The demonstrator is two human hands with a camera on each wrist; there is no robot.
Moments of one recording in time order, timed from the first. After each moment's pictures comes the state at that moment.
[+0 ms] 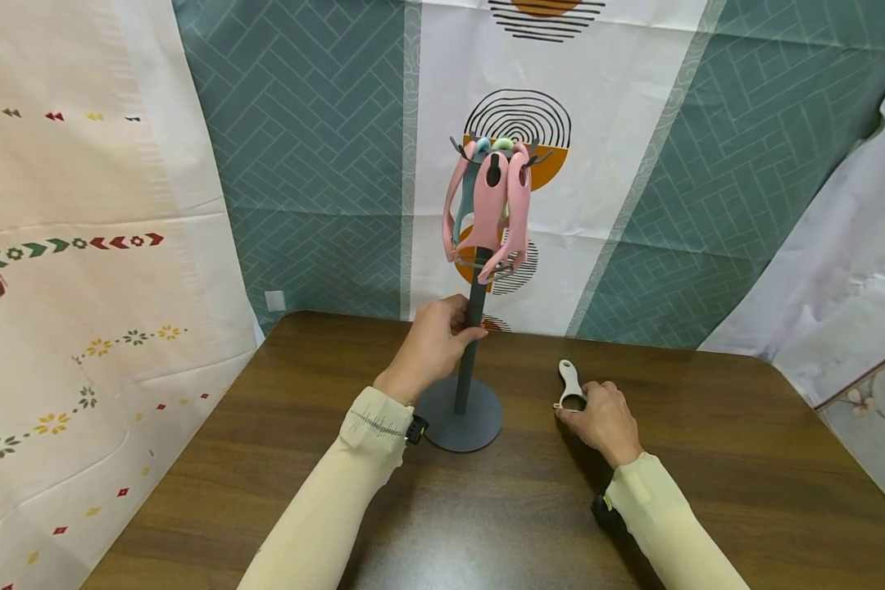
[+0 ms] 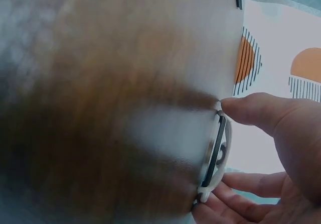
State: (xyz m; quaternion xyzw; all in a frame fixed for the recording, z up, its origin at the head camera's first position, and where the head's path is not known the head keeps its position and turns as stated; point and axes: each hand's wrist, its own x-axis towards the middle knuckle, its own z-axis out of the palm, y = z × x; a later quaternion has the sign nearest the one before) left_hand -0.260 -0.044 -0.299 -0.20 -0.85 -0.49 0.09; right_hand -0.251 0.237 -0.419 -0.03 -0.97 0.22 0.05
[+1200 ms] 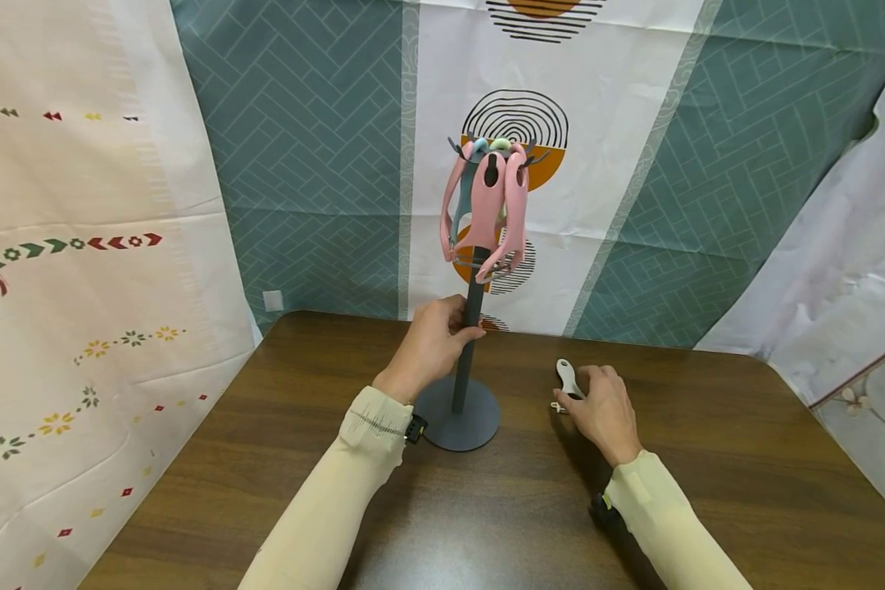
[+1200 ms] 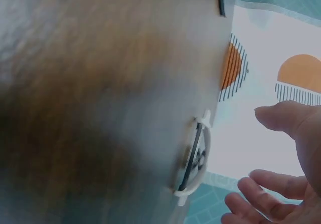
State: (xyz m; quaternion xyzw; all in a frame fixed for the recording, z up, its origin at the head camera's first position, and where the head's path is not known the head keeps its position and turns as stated) left_hand -0.259 -0.044 -0.299 -0.21 -0.84 -0.49 0.08; right_hand -0.248 0.232 -0.407 -0.01 -0.96 0.26 0.14
